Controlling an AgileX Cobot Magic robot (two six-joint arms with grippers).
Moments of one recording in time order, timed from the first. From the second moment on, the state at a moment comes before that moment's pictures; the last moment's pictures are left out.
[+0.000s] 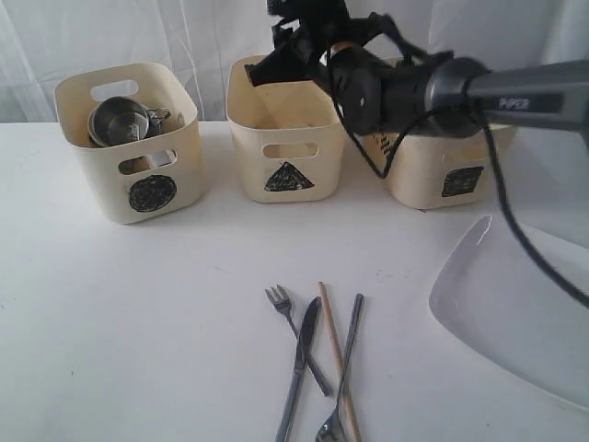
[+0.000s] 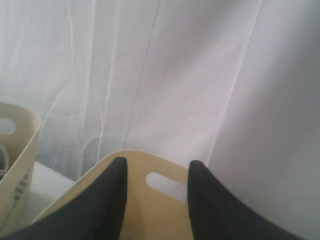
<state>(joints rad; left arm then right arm) 0.07 0.00 0.01 -0.48 0.59 0.41 0.35 2.08 -1.56 0.24 -0.39 -0.43</state>
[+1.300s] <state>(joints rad) 0.07 0.00 0.01 -0.48 0.59 0.41 0.74 1.48 -0.77 -0.16 0.48 0.28</state>
